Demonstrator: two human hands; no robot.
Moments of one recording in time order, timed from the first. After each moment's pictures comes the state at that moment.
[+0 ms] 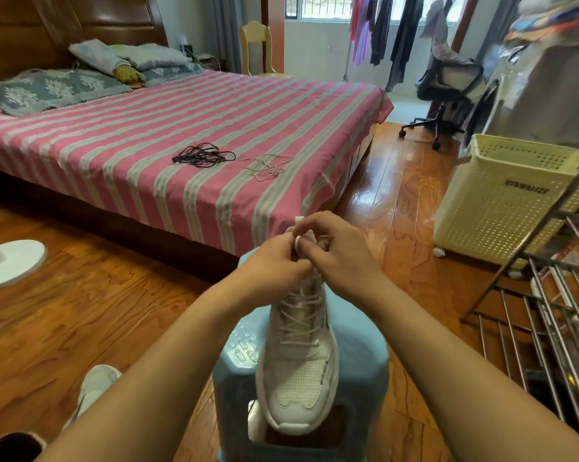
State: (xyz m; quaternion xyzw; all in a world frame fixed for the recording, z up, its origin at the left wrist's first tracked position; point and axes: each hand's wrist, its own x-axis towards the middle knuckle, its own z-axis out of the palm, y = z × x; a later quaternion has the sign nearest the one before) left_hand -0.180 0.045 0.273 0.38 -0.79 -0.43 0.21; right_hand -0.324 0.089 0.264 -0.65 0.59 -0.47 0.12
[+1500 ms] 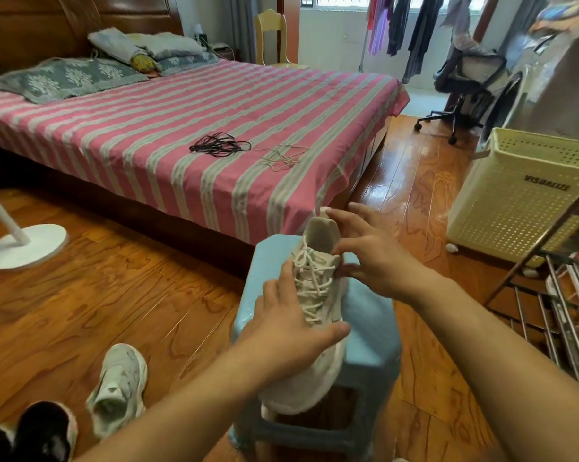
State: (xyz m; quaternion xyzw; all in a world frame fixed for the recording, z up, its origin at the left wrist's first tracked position) left_hand -0.145 0.125 0.232 0.51 -0.79 -0.34 0.11; right_hand -0.370 0.095 0.241 -0.77 0.62 -0.15 0.00
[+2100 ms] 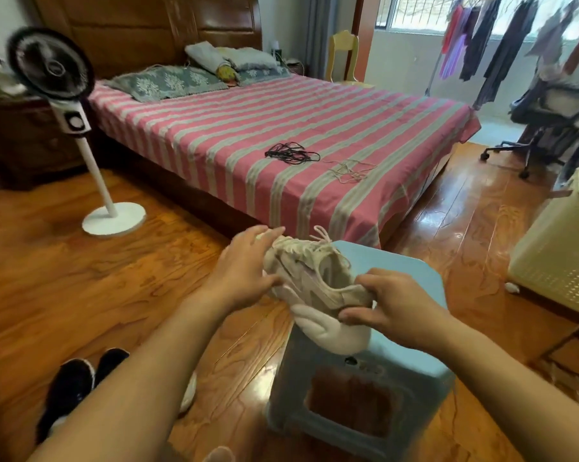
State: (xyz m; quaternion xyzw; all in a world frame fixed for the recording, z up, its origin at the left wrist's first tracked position) left_hand 0.002 0.044 0.235 0.53 -0.81 -0.13 0.23; right_hand -0.260 0.142 0.270 -0.78 0.59 -0.17 0.13
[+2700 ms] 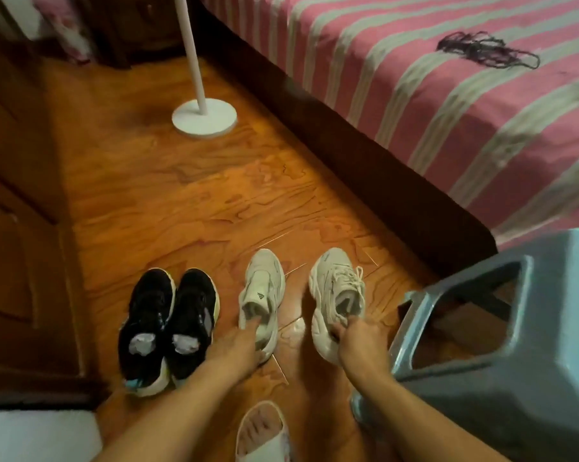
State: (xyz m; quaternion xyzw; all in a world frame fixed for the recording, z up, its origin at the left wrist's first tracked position) left_hand 0.217 0.052 -0.079 0.72 -0.58 -0.35 -0.12; right_hand -0.008 0.019 -0.060 -0.59 0.76 -0.03 0.27
